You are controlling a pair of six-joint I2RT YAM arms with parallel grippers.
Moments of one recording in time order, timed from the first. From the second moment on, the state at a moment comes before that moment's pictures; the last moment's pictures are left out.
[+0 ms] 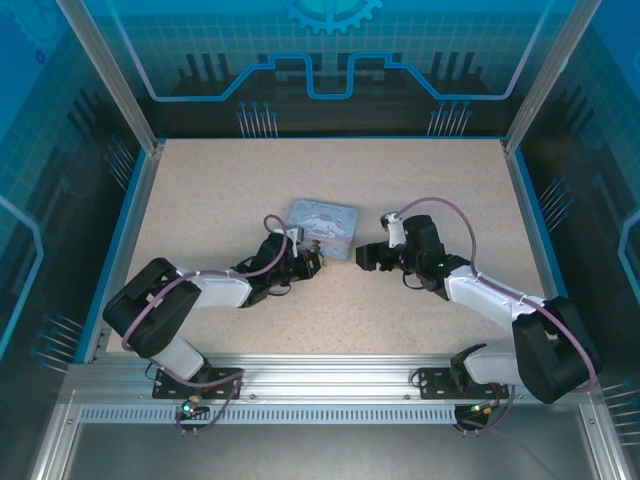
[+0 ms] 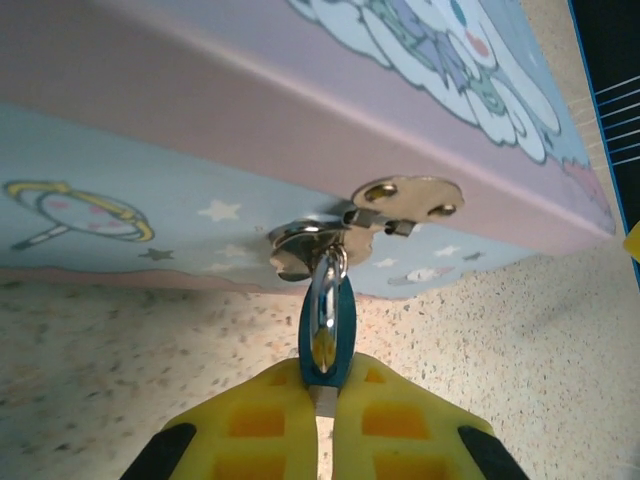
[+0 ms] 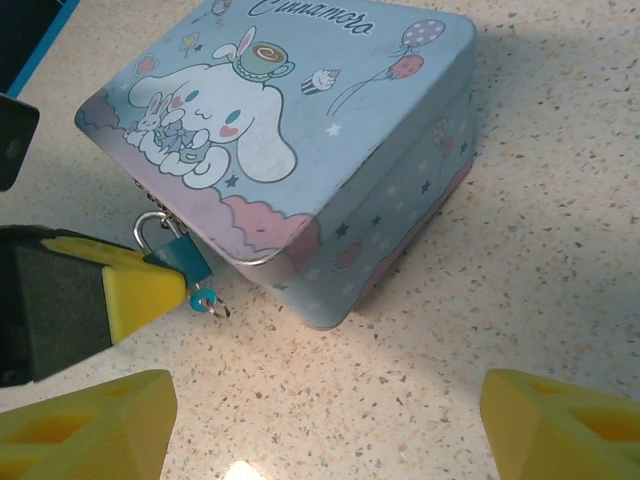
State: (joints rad) left arm -0.60 1.58 0.56 0.41 0.18 -0.81; right arm 0.44 1.29 0.61 0.01 -0.30 0.33
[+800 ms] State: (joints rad) left arm -0.44 1.52 0.50 0.25 0.41 -0.64; right arm 0.55 1.68 0.90 0.02 -0.23 0.54
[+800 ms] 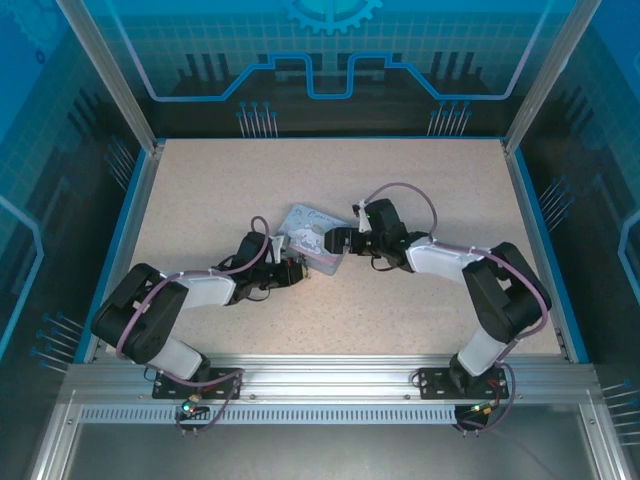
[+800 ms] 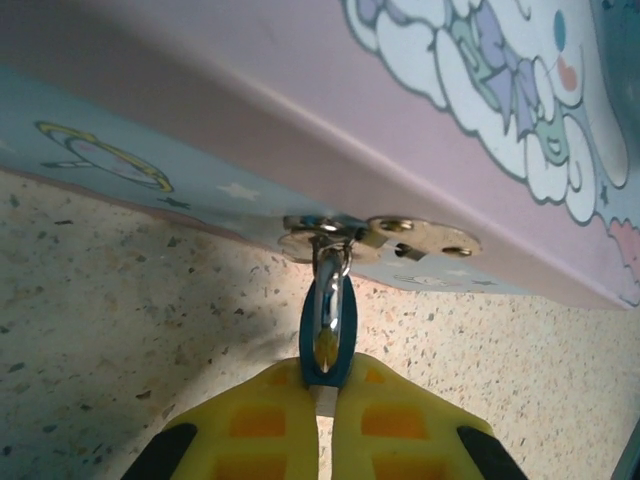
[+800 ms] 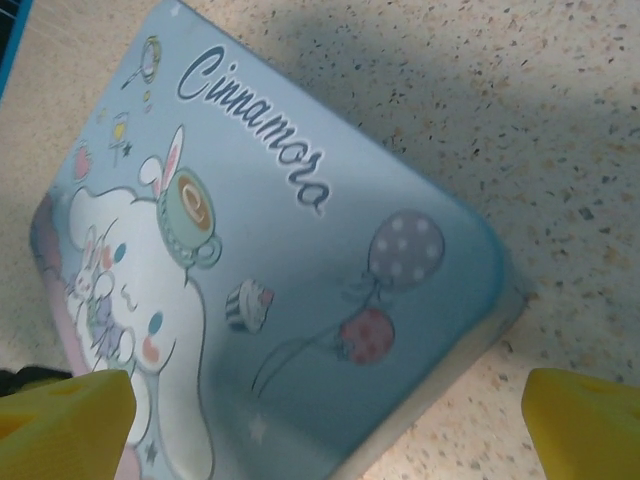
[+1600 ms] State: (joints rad) left arm -0.40 1.43 0.44 0.22 0.42 -0.59; right arm 0.60 1.80 1.09 -0.17 -0.15 0.47
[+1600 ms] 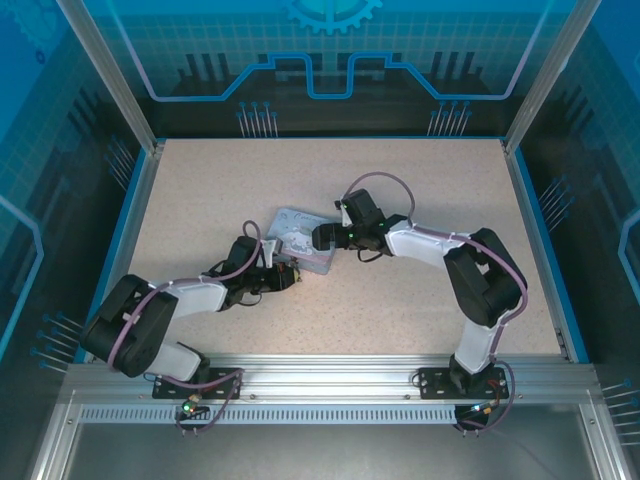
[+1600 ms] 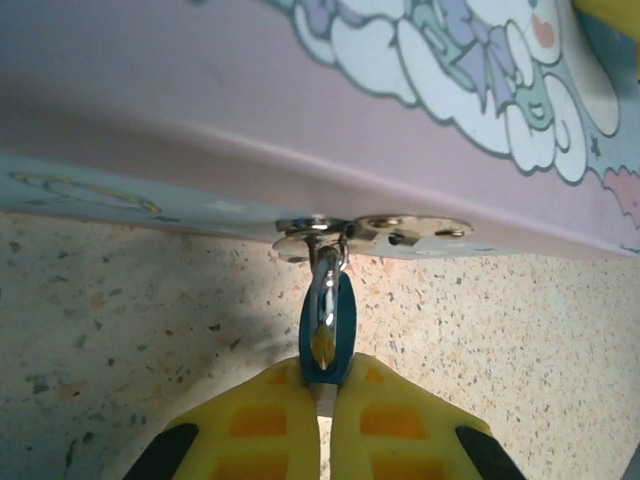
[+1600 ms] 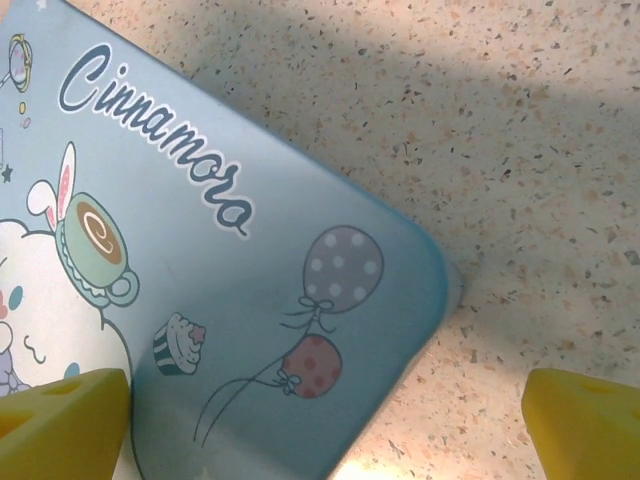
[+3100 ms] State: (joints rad) left arm -0.40 1.37 0.59 0.04 0.52 -1.15; right arm 1.04 1.59 0.59 0.58 0.41 -0.48
